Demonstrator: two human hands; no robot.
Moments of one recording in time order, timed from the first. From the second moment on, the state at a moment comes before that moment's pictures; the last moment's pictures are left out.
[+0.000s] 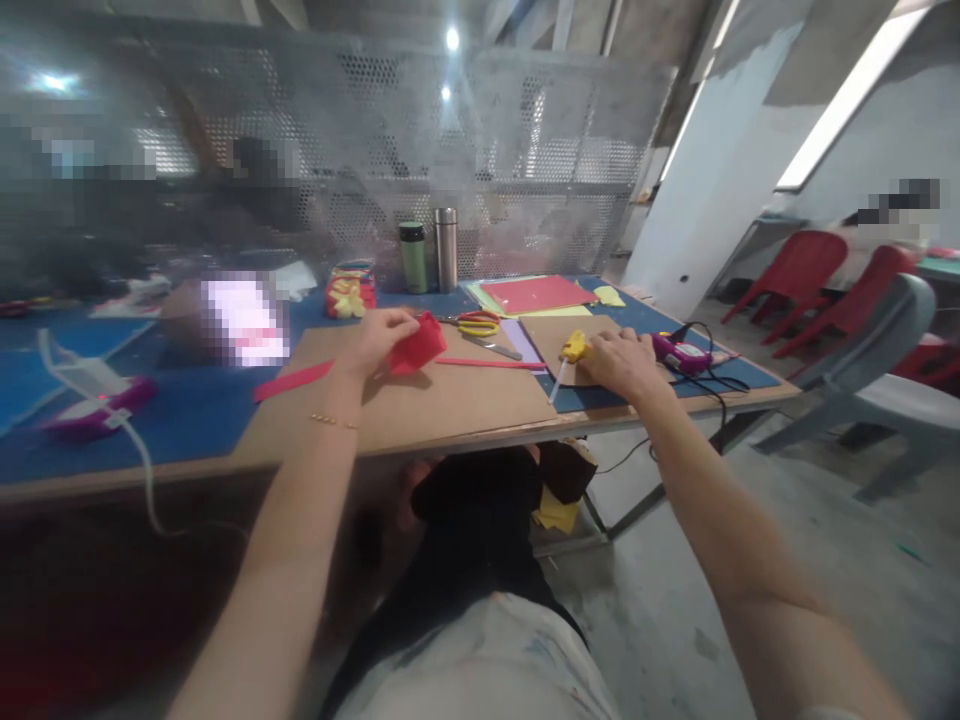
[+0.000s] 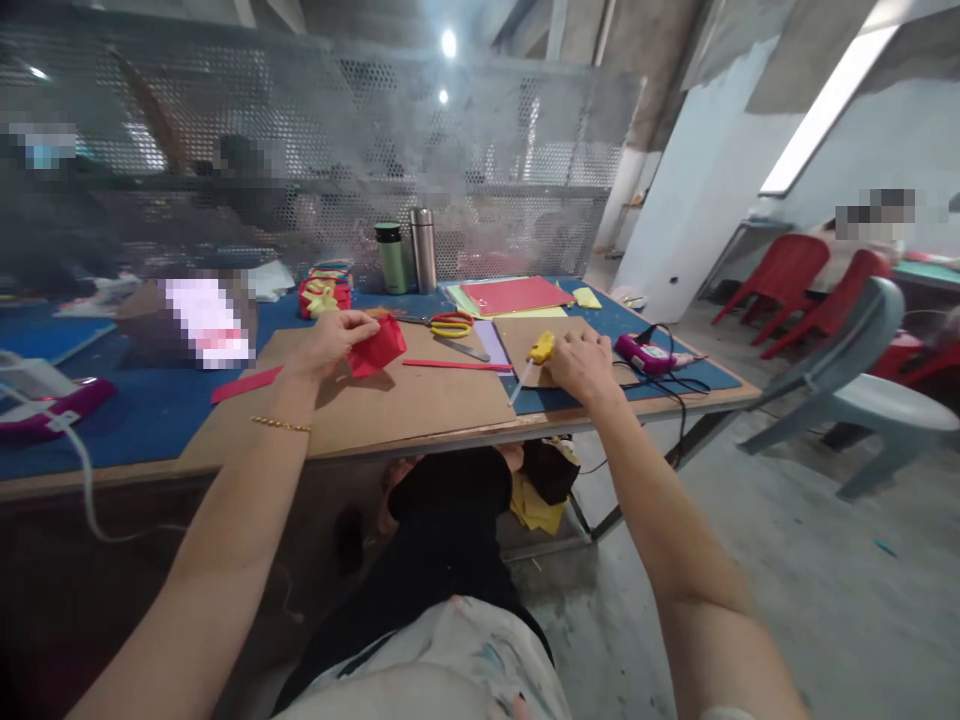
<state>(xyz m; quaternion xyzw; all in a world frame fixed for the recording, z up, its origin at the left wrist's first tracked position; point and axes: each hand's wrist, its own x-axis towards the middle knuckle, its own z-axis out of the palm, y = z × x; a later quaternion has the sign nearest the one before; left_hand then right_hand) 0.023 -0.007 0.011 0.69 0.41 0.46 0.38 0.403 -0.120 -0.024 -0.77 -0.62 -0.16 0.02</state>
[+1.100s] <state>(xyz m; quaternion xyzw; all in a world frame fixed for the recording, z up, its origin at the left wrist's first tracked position) 0.050 -0.013 0.001 0.86 0.49 0.16 0.05 0.324 -0.109 -0.015 -0.52 -0.69 0.33 0.38</state>
